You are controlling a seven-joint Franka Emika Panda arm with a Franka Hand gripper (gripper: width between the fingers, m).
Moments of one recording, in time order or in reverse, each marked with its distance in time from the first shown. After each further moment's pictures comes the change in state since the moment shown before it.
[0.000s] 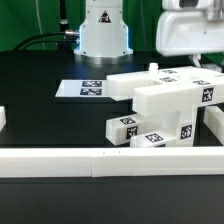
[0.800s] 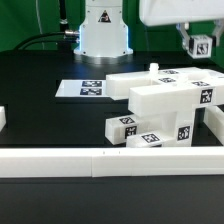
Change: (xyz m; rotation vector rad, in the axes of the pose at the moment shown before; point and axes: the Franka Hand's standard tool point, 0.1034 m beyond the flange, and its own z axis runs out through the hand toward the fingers) arm 0.038 0.041 -0.054 0.029 -0.038 -0.031
